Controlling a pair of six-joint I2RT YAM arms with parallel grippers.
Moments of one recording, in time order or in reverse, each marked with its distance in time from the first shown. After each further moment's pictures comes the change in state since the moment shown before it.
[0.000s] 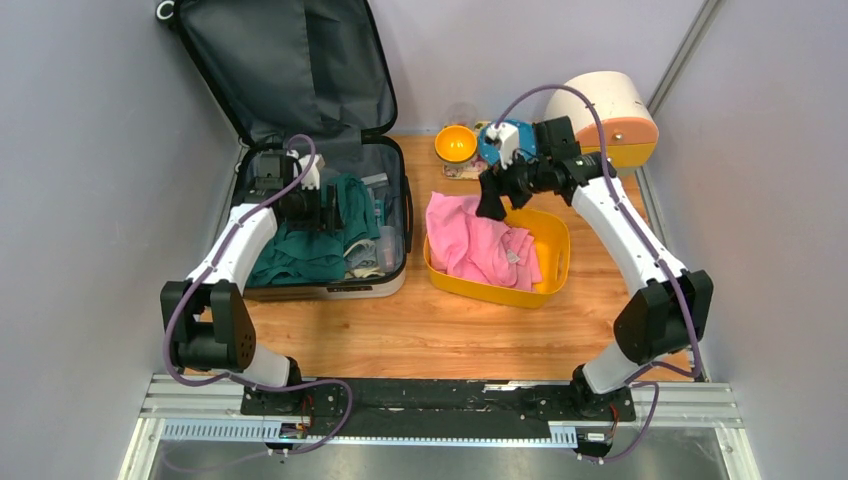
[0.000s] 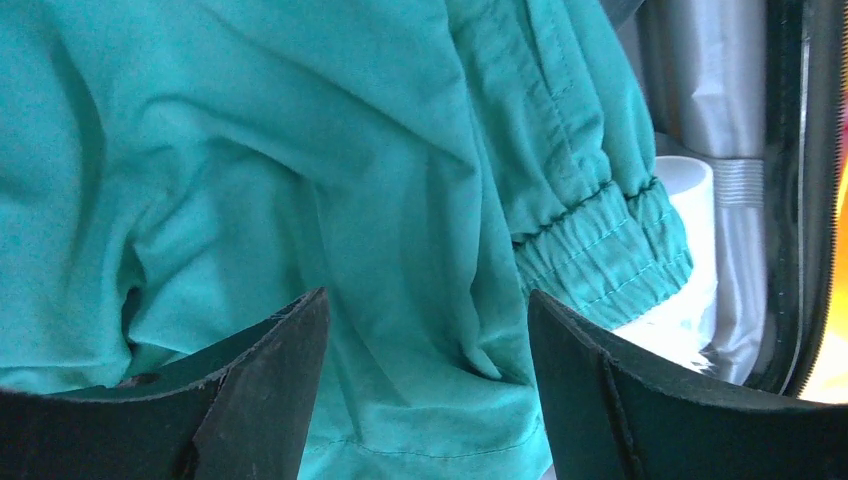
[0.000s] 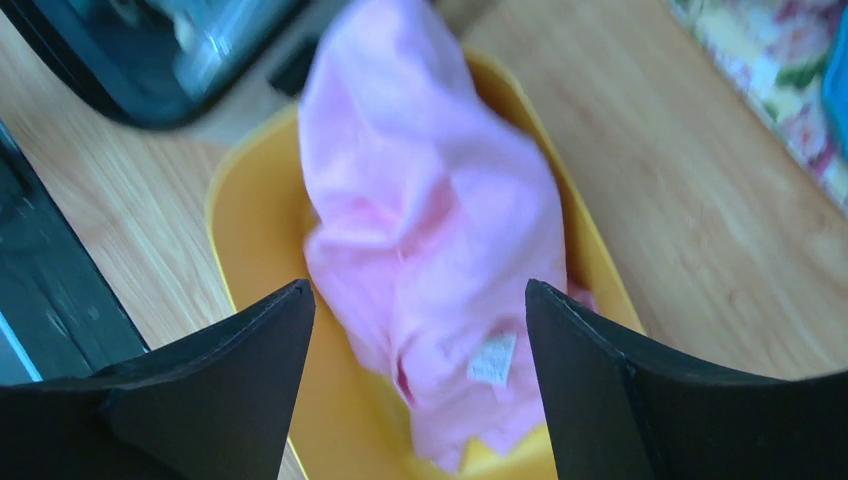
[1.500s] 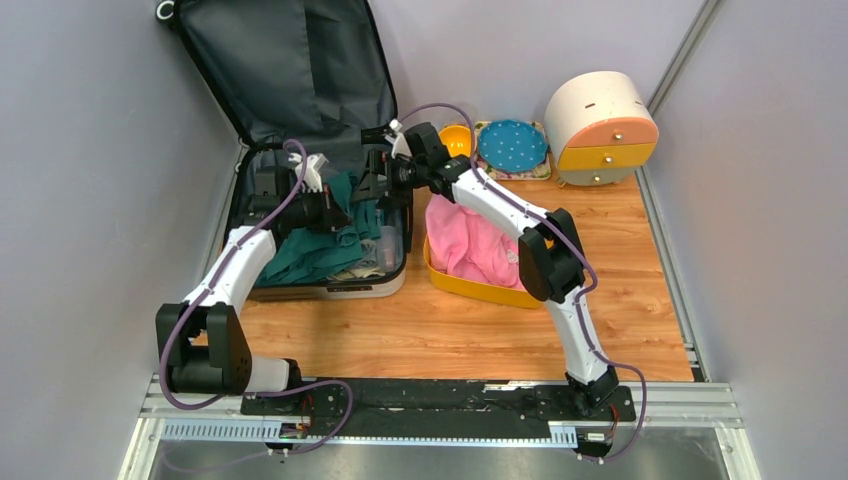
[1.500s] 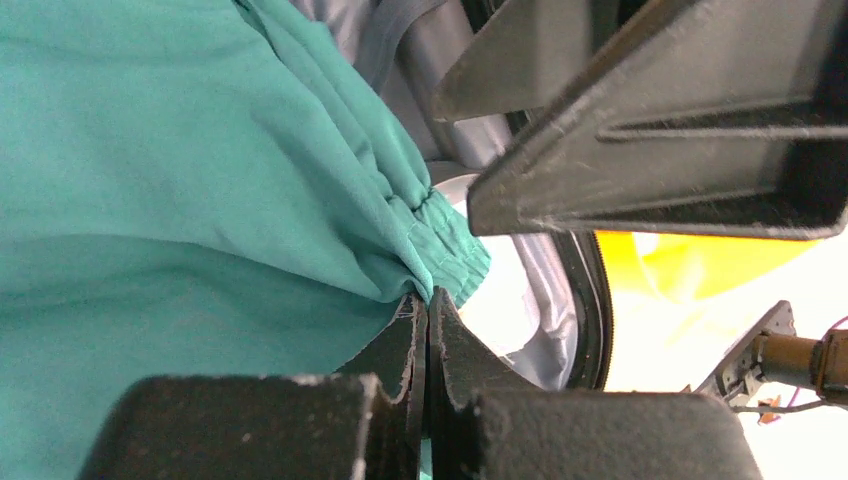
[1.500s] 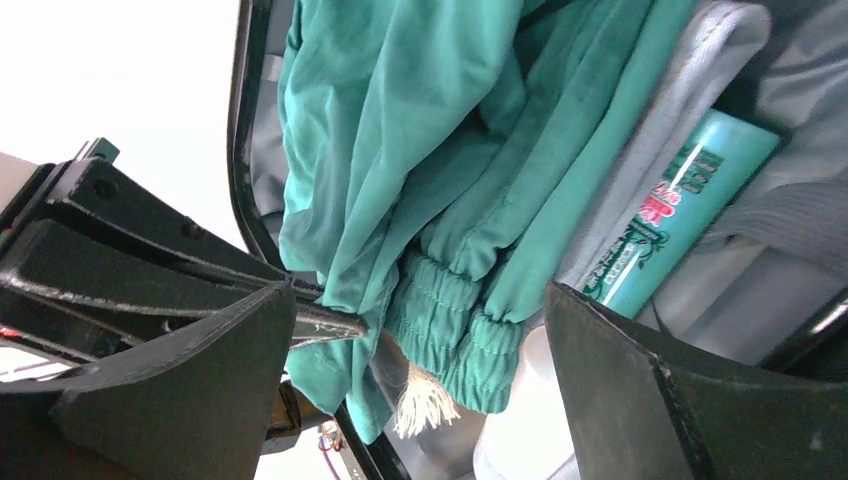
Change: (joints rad) left arm 0.000 -0.128 -0.190 0.275 0.314 -0.132; right arm 0.377 0.690 0.536 0.476 -0.037 1.072
